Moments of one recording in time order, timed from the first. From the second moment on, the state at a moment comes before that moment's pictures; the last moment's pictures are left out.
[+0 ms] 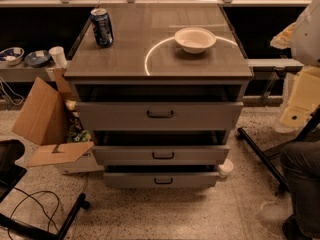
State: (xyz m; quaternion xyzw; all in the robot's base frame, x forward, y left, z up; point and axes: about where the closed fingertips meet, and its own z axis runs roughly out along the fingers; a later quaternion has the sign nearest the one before) arm 0.438 -0.217 0.976 -0.60 0.78 -0.03 0.16
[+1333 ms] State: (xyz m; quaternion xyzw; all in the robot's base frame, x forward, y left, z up) arm 0.514 -0.180 0.803 -0.64 0.76 -0.07 0.06
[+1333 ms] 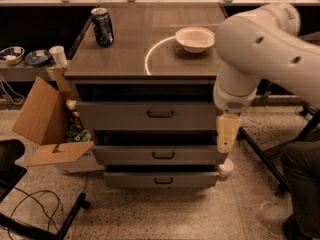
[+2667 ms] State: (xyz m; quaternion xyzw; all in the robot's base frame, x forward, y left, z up) arm 0.603 -0.173 0.702 -0.66 0.75 -0.07 0.05
